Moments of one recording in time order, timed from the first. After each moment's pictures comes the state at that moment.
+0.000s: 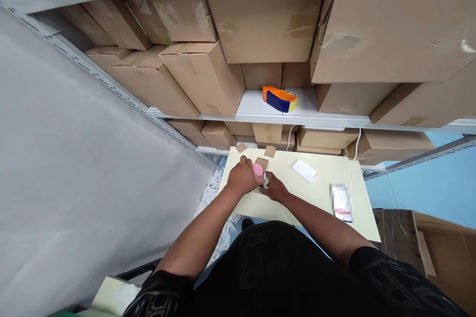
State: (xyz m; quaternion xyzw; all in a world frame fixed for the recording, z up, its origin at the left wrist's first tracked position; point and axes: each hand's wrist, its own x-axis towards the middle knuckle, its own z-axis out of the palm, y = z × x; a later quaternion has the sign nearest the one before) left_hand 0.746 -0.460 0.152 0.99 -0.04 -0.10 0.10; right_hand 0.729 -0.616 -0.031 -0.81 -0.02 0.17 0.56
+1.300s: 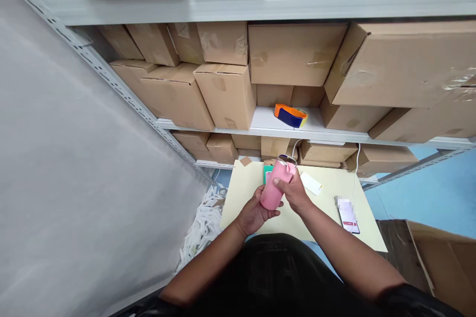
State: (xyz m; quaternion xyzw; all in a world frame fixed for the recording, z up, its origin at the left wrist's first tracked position) left_hand 0.681 -0.410 0.111 0.30 0.03 -0.33 0.90; right_hand 0.714 -0.574 0.163 -0.57 0.03 0.01 0.82
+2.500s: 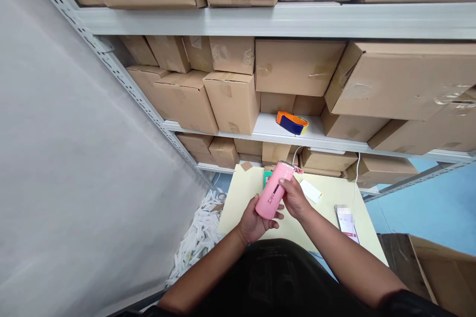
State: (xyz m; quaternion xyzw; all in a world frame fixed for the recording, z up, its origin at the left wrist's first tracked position) left_hand 0.674 -0.417 0.103 0.27 0.02 -0.34 0.90; right_hand 0.714 -0.573 0.160 -0.54 0.05 0.07 0.84
